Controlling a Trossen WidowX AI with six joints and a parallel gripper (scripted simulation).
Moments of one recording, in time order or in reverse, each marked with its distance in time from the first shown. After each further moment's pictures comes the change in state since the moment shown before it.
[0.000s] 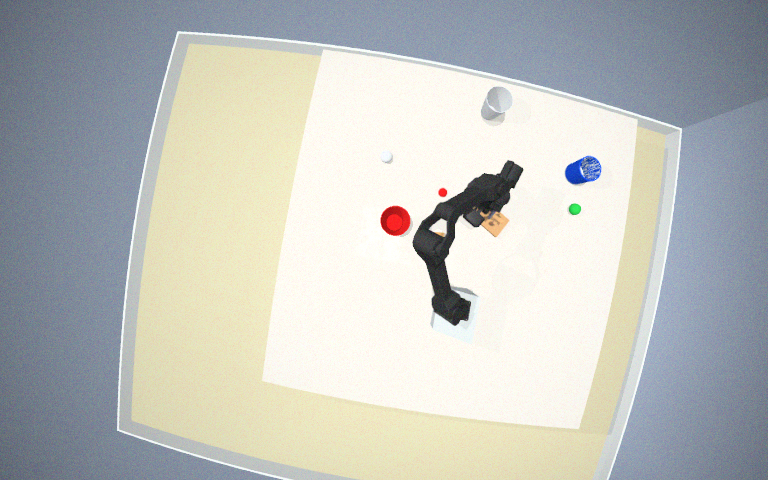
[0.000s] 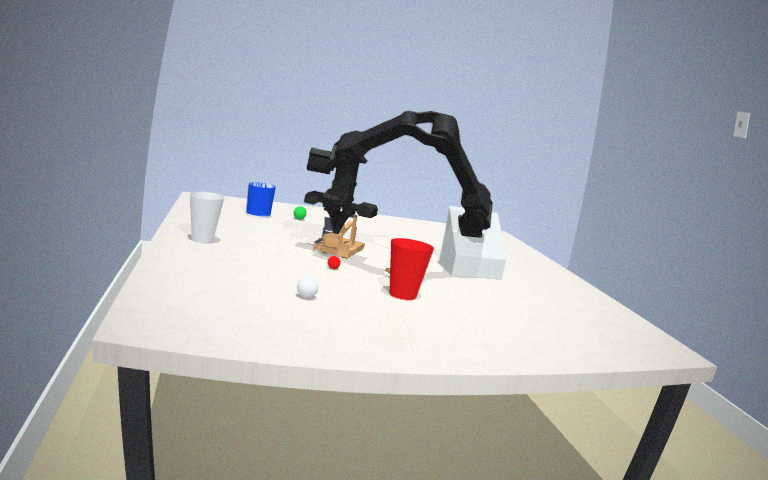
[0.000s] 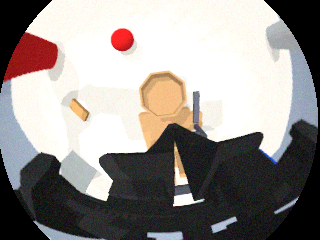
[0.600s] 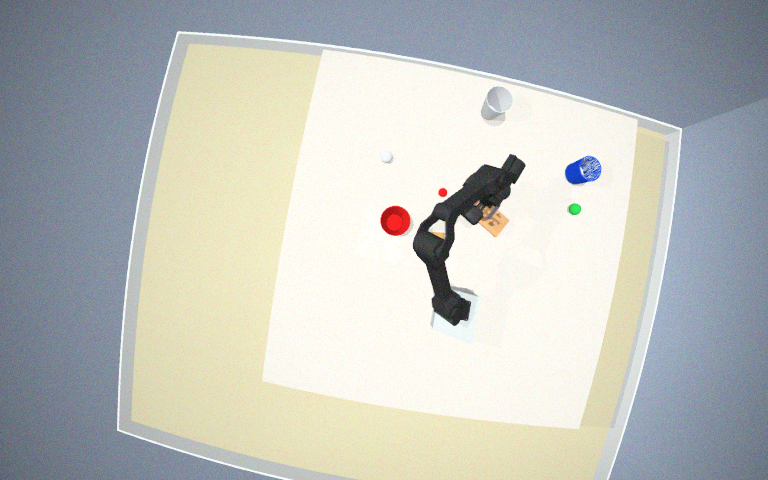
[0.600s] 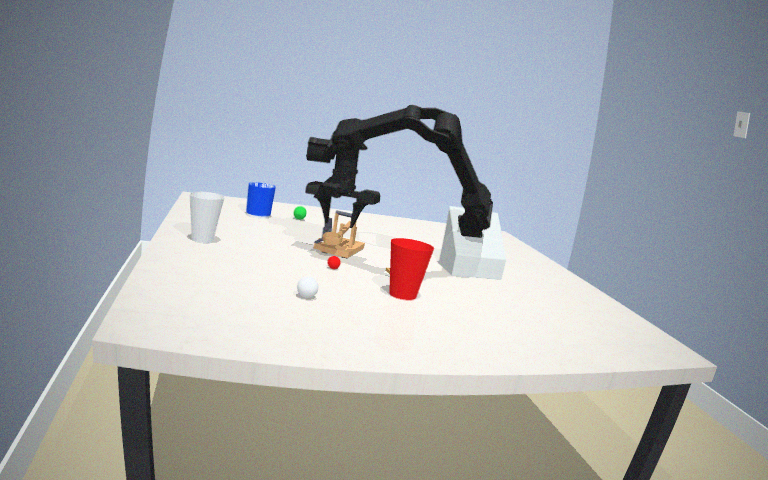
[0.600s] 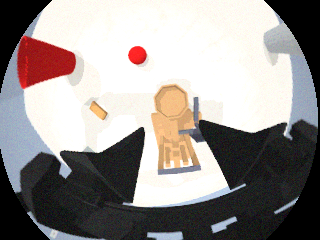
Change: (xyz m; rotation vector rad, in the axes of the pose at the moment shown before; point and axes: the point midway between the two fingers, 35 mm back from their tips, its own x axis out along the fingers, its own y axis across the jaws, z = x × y) arm -0.035 0.007 0.017 0.018 0.008 0.049
